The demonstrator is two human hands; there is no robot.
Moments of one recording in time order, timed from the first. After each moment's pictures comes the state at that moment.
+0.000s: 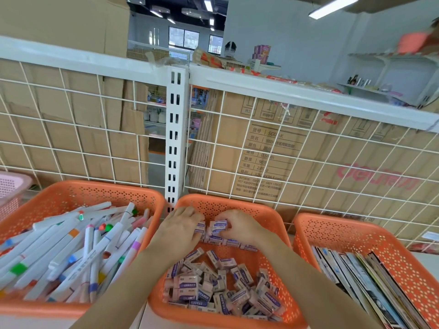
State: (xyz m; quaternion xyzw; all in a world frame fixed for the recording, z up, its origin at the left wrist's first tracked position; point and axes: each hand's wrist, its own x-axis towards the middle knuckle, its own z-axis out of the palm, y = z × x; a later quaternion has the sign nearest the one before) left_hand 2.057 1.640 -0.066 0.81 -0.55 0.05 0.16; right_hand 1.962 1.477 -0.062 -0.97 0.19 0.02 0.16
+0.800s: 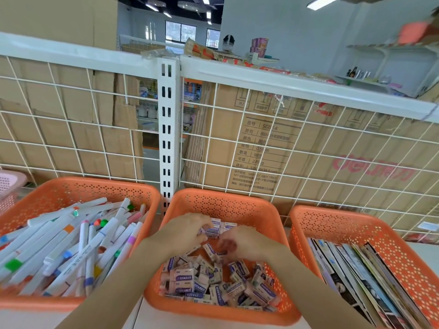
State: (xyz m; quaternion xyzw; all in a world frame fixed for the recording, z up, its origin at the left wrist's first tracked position) left_hand 2.052 1.625 -0.063 0.78 -0.59 -0.11 0.14; right_hand 1.922 1.492 -0.067 -0.96 0.13 0.13 0.20
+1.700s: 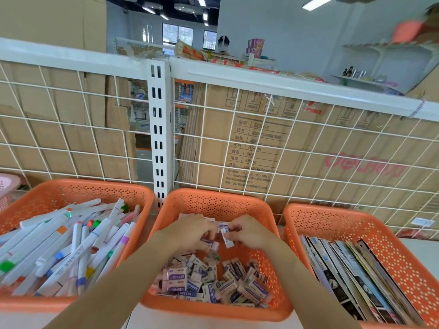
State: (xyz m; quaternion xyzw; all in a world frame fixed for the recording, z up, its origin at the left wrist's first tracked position) left_hand 2.048 1.598 -0.072 0.75 -0.65 -0.14 0.07; right_hand 1.913 1.469 -0.072 -0.89 0.25 0.01 0.37
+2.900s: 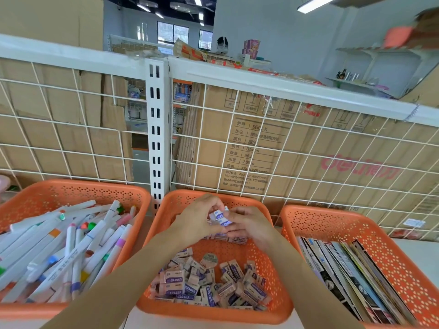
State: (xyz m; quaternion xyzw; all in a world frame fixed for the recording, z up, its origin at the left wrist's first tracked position) left_hand 2.040 1.589 -0.063 0.70 -0.58 -0.10 0.40; right_hand 1.910 1.481 -0.047 -0.68 0.30 -0.12 0.66
